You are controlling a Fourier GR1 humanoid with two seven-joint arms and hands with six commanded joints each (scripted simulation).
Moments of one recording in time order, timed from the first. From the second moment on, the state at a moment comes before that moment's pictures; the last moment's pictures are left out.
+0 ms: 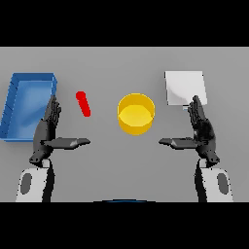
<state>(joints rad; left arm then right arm) 0.00 0.00 0.00 -1.57 0.00 0.00 0.00 0.00 0.00 0.00 -1.57 0.00 0.00 0.00</state>
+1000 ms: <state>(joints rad) -0.03 0.03 -0.12 -1.58 -0.15 -0.02 0.08 0.08 -0.10 0.09 -1.69 0.18 0.00 -0.11</state>
